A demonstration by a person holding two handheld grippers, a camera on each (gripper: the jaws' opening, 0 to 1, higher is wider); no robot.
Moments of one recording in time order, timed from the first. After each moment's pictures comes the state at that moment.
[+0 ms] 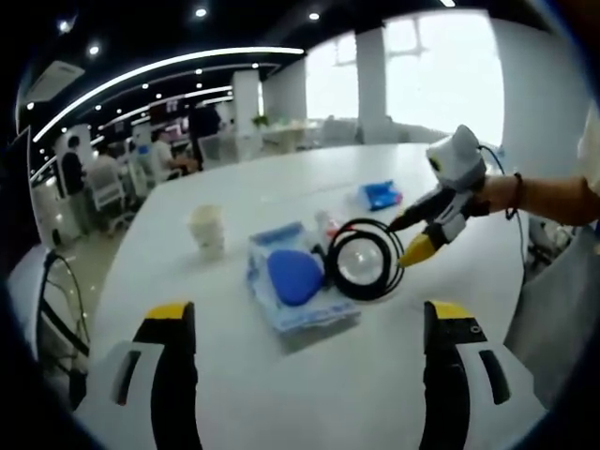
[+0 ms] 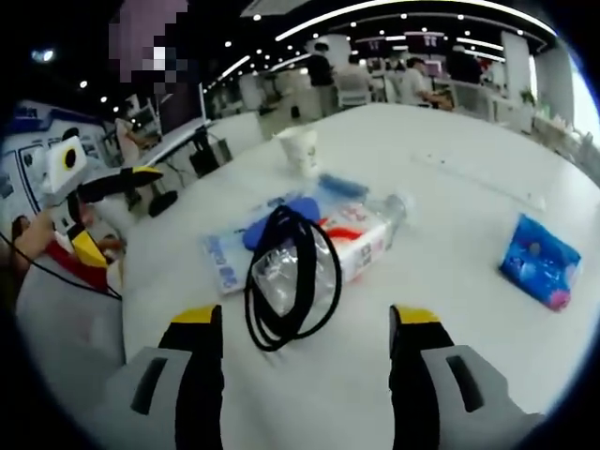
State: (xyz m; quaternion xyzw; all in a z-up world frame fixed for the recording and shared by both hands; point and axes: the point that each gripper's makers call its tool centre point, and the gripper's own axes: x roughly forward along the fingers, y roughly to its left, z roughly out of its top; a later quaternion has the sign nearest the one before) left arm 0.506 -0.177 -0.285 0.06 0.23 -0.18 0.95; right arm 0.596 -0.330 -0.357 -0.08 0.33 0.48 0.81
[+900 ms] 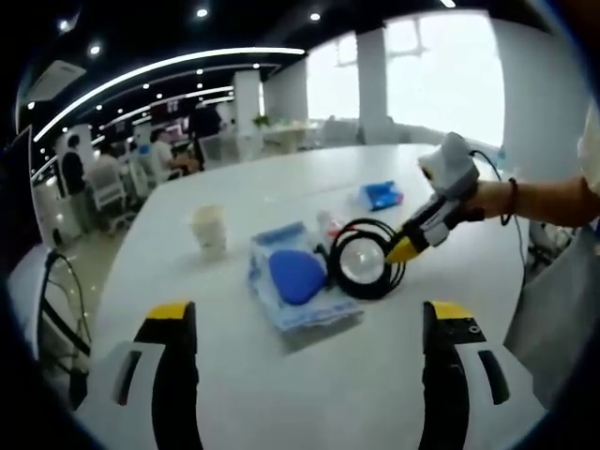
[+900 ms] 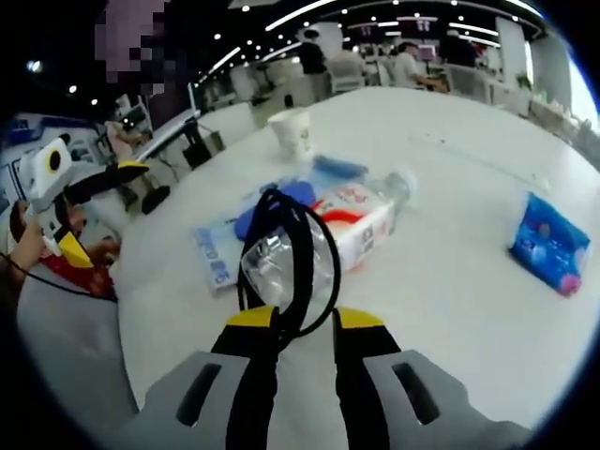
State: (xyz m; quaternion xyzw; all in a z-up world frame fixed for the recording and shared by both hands) left arm 0.505 -0.174 -0.284 0.06 0.23 -0.18 0.95; right arm 0.597 -0.327 -0.374 -0.07 0.37 0.47 0.80
